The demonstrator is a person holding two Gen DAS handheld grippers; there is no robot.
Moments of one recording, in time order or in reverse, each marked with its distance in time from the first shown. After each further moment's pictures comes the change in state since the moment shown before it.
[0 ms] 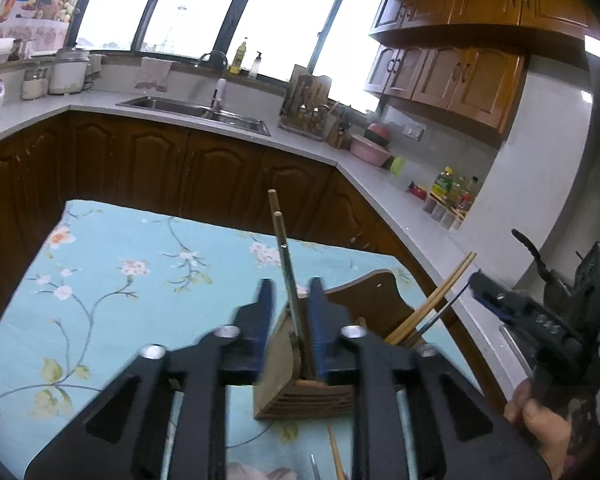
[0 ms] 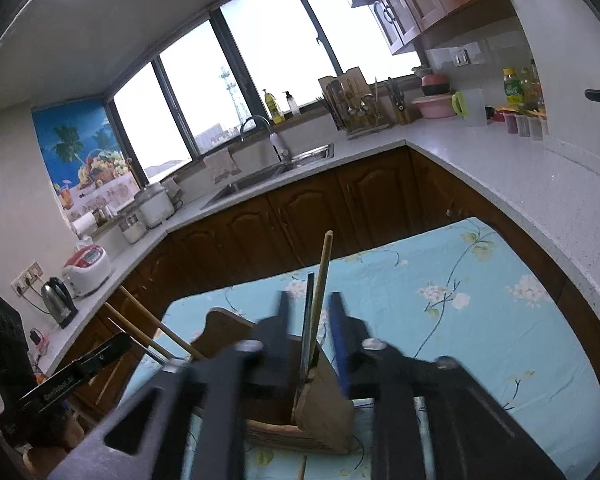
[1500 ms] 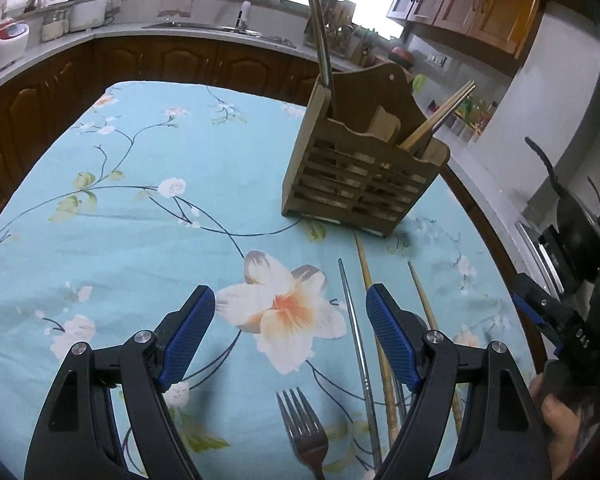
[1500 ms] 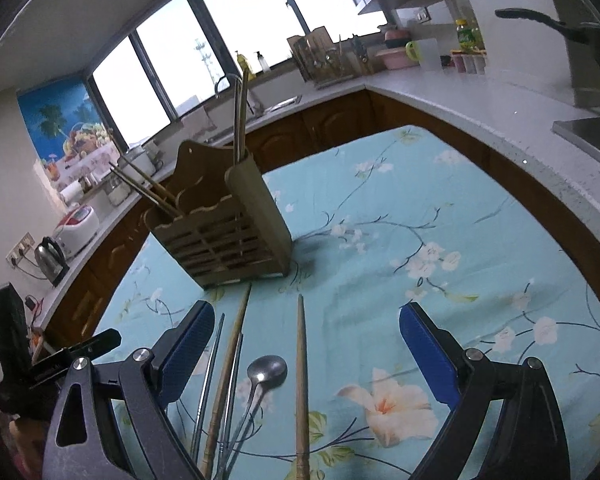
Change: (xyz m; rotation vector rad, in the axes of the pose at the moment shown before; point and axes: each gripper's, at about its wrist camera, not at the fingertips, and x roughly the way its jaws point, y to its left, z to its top) left arm -0.052 0.003 -0.147 -0.016 0.283 0.080; right arm -0.091 -0.050 -0.135 0.041 0.157 -0.082
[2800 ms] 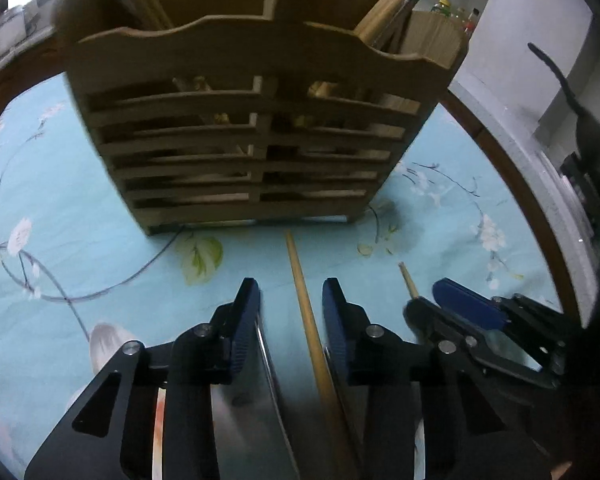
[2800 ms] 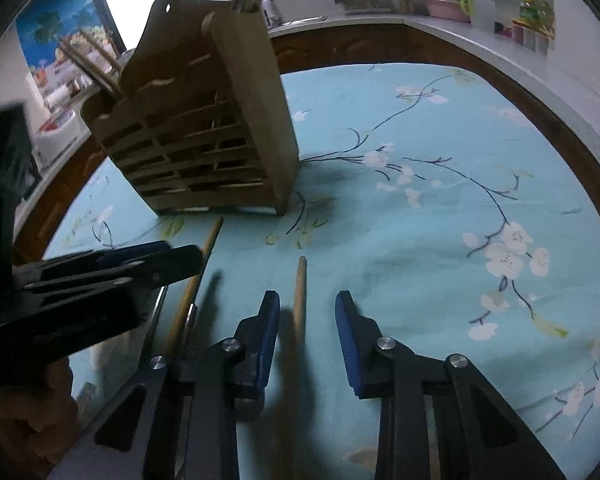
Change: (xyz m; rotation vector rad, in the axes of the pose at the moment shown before) left arm 0.135 -0.082 0.032 0.218 0.229 0.007; right arm 0.106 0.022 -0.009 -0.209 0.284 -0.071
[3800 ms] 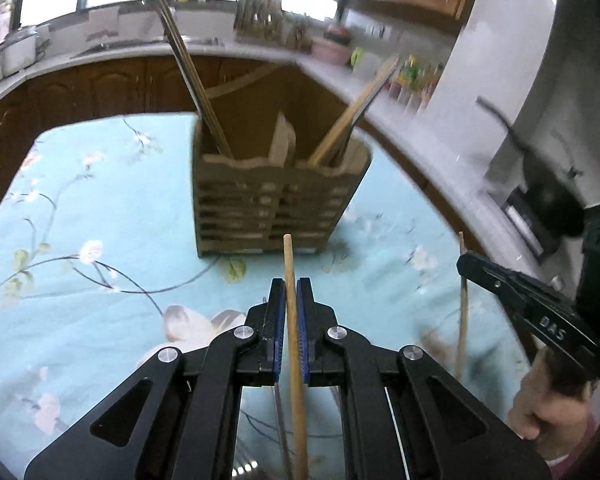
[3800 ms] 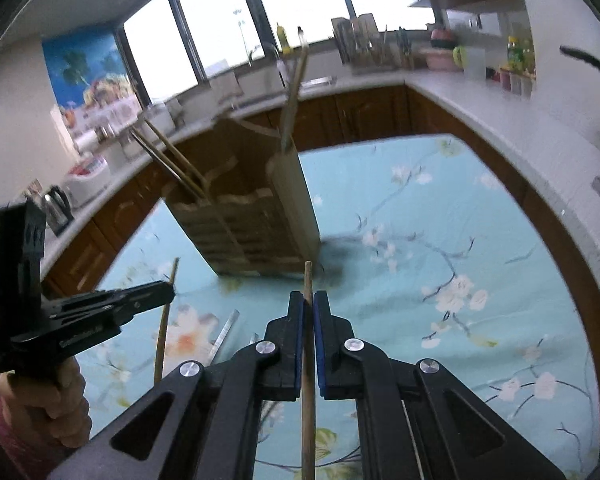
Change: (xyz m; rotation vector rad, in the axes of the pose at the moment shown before) left arm -0.129 0.019 -0.022 -0.025 -0.221 -0.118; right arm -0.117 -0.004 0.007 0.038 -0.225 0.084
